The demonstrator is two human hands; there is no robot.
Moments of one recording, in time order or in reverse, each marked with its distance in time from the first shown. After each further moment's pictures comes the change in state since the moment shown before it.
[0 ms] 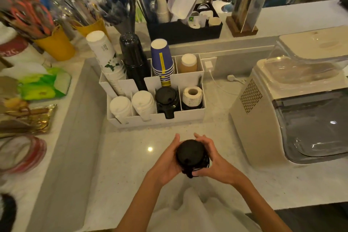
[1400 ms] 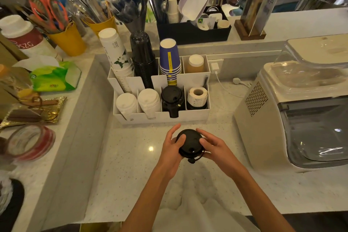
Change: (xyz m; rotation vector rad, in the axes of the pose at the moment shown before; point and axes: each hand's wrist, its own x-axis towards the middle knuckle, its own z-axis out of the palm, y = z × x) left_hand -0.004 0.003 0.011 0.004 0.254 0.324; right_hand 0.023 -0.015 -0.004 0.286 0.180 0.165
